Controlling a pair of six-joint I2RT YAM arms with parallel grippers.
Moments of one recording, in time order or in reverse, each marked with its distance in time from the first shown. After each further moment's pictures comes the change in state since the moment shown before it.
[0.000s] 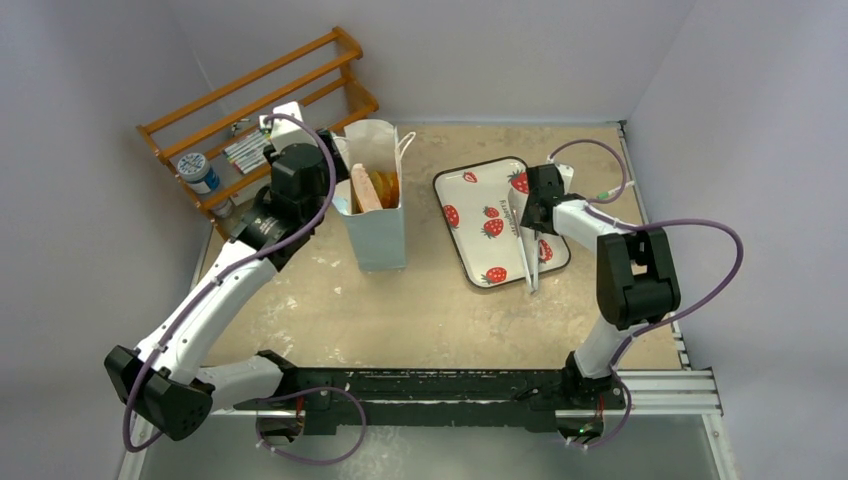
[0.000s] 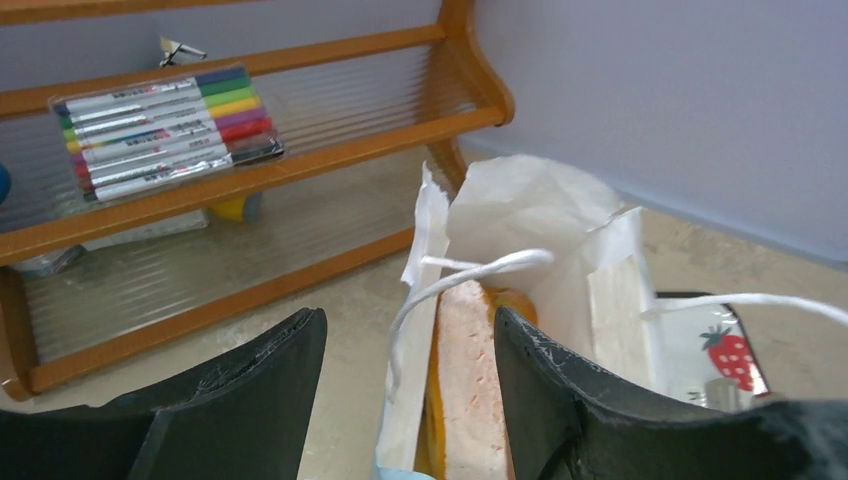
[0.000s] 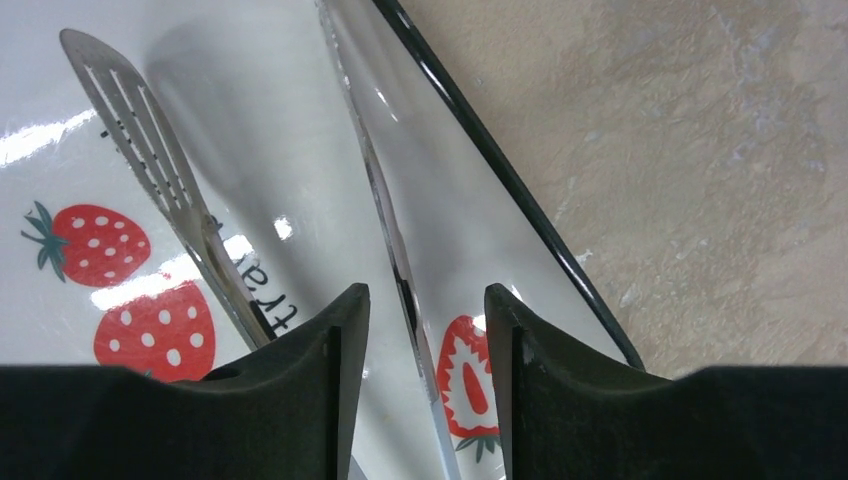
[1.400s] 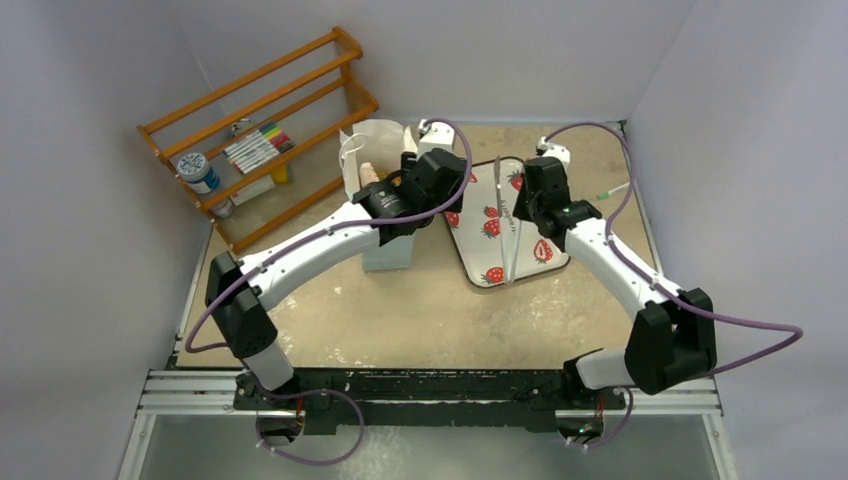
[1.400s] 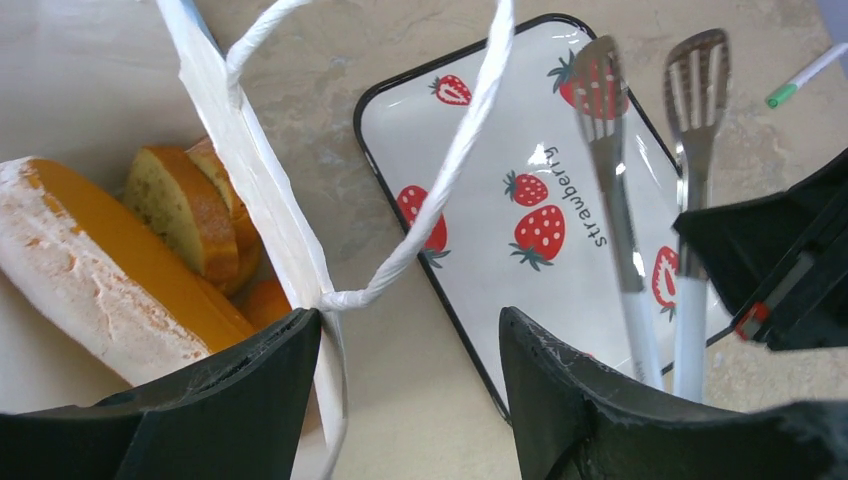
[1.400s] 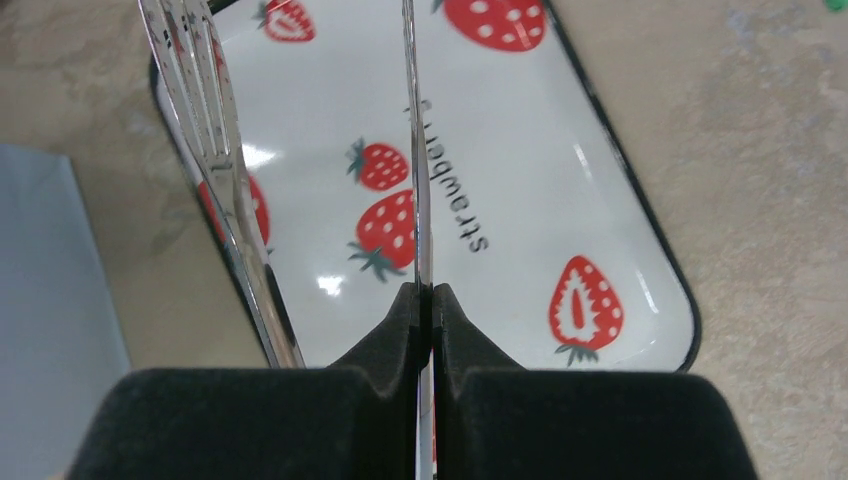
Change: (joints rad) left arm -0.392 0.502 0.426 -0.253 0.090 -0.068; right arm 0.126 -0.339 -0.011 -0.046 -0.090 0.008
